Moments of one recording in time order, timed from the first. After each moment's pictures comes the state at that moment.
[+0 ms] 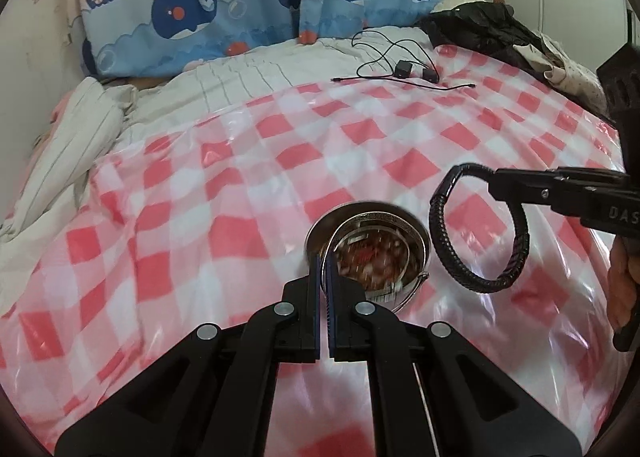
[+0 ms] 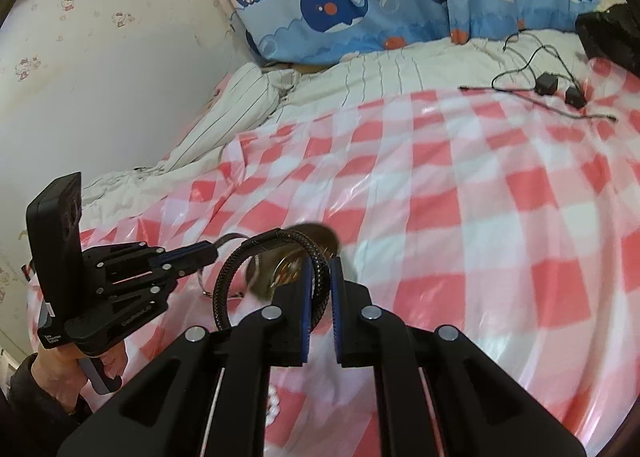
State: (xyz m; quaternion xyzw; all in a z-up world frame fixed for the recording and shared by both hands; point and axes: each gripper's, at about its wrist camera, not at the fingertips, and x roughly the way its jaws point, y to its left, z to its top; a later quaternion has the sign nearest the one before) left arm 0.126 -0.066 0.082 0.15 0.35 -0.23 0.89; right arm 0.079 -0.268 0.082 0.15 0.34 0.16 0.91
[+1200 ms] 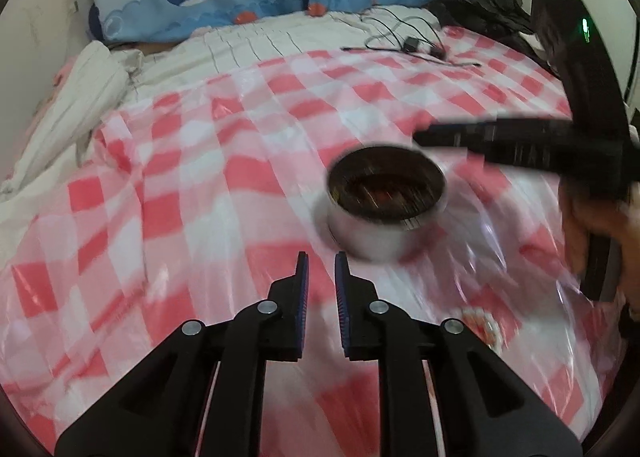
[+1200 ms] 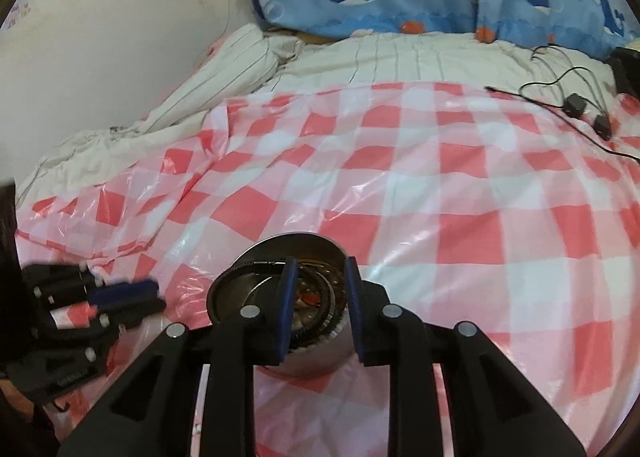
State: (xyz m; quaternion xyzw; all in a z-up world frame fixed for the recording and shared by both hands) left arm 0.101 -0.025 0.060 0.14 0.40 -0.23 0.88; right arm 0.121 -0.224 0.066 0.08 0.37 0.14 0.91
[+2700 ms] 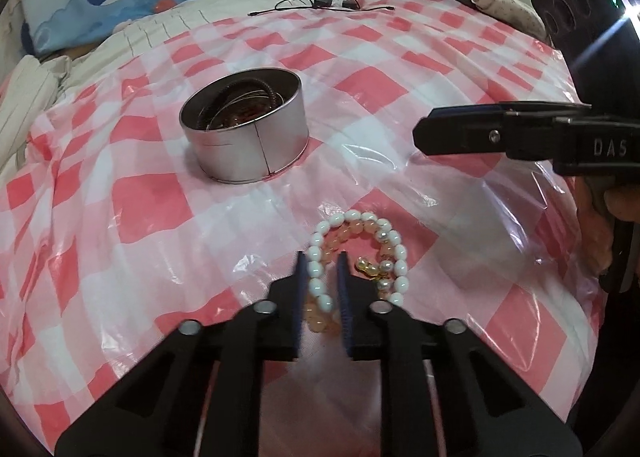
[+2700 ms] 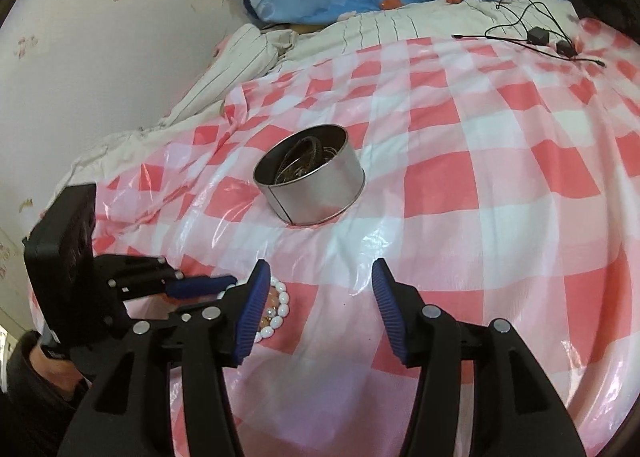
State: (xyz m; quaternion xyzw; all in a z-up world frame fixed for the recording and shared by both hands) left arm 0.035 -0.066 0.019 0.18 0.43 -0.33 0.82; right arm 0.012 -0.247 0.038 0.16 0.40 0.16 0.89
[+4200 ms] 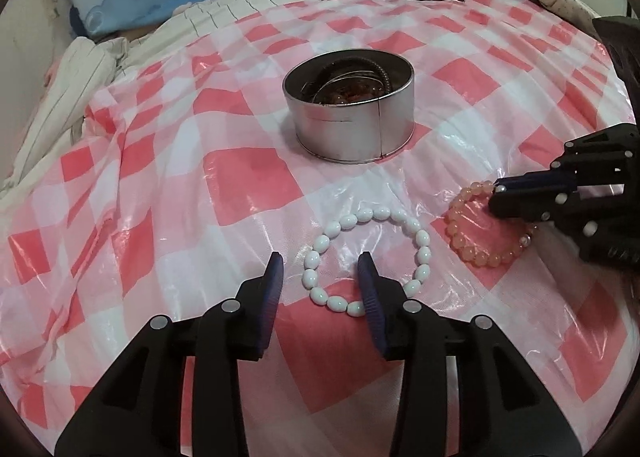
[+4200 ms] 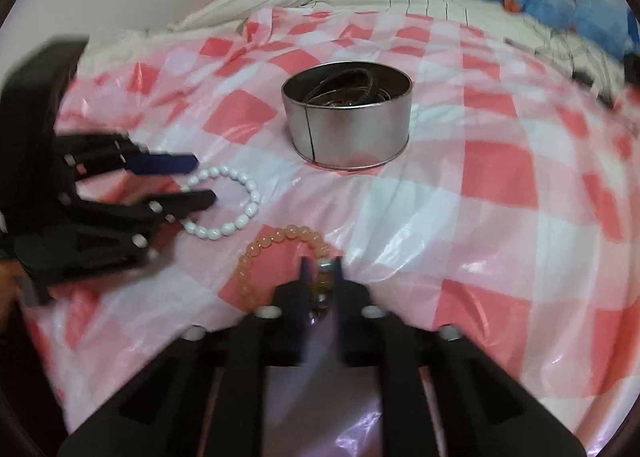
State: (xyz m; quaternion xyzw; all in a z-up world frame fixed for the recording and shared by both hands) left arm 0.062 -0.034 0.016 0.21 0.43 -0.22 0.85; right arm 0.026 -0.196 0.011 0.03 0.46 0.19 0.87
